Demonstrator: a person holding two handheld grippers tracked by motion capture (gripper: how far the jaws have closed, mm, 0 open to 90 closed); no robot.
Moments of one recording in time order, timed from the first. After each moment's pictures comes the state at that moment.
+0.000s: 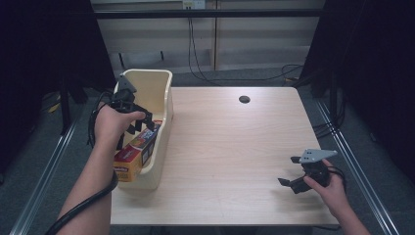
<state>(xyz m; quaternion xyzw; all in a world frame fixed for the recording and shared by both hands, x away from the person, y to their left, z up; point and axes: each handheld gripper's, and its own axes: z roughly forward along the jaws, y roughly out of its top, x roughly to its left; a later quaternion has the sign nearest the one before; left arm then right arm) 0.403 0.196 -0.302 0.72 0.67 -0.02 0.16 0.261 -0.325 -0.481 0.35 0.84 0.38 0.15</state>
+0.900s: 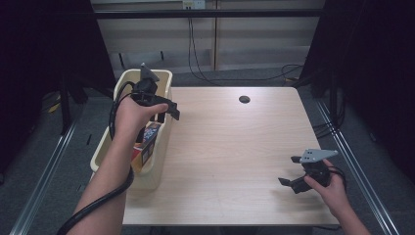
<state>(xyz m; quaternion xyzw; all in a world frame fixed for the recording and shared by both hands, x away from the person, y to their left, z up) 0.403 0.141 -0.284 0.76 0.60 -0.01 0.24 0.261 -0.326 -0.480 0.35 0.84 0.39 0.15</state>
